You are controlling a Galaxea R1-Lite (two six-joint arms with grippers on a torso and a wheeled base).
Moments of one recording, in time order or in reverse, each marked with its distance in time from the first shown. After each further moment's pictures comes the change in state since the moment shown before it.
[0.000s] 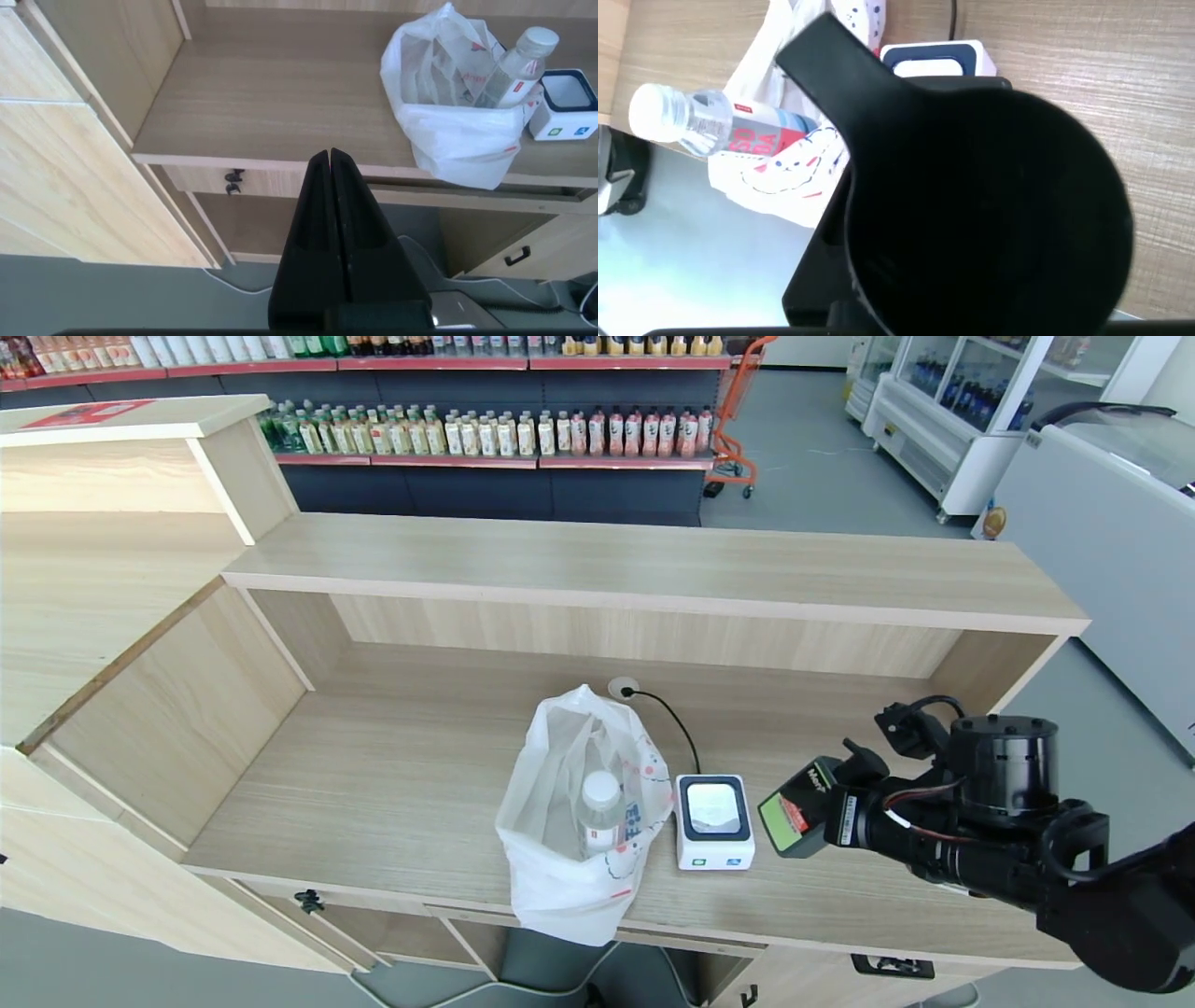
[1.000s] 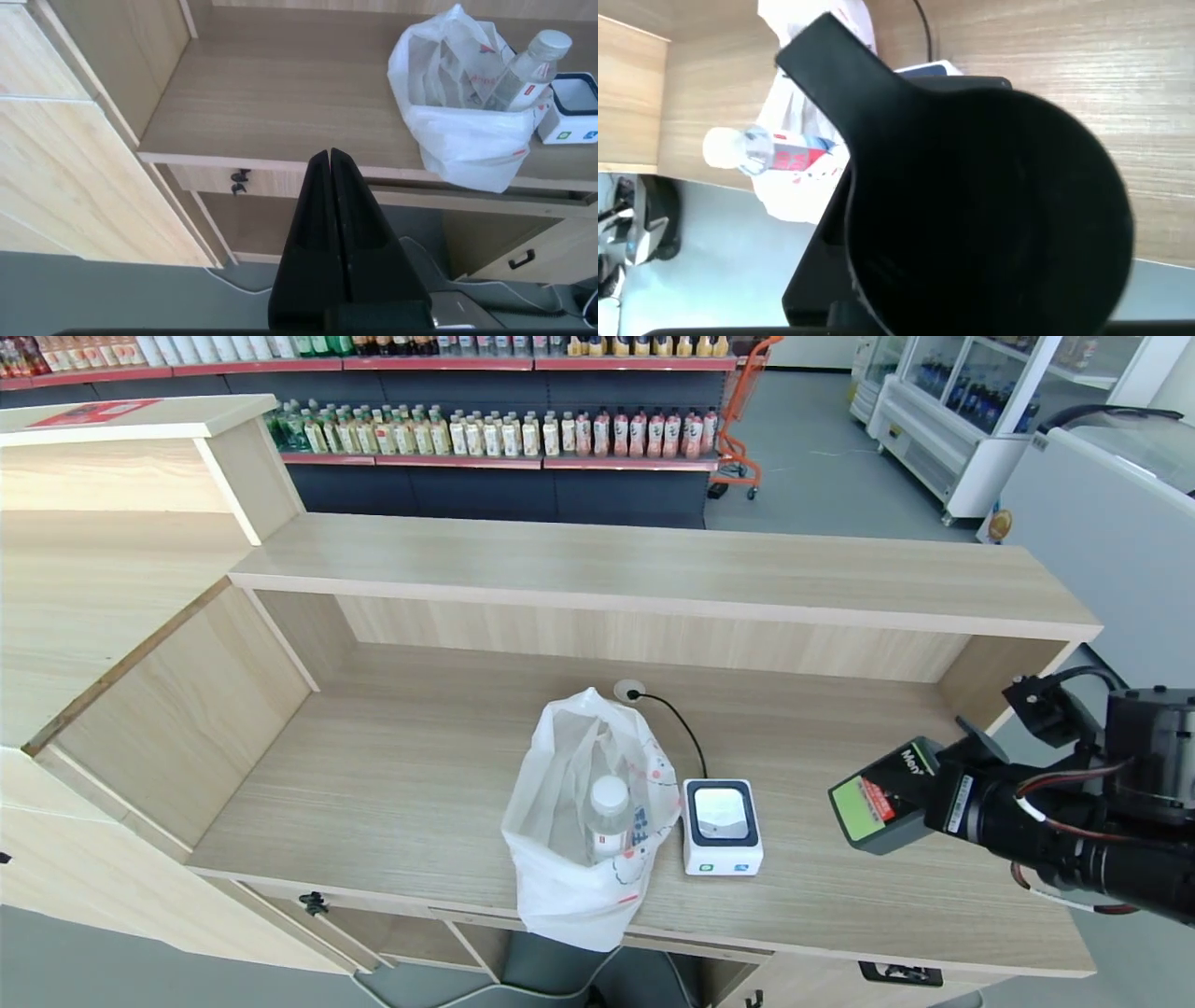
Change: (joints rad) left arm 0.000 0.000 0.000 0.000 0.001 0.000; right arm -0.101 -0.326 0.034 0.280 -0.009 0.102
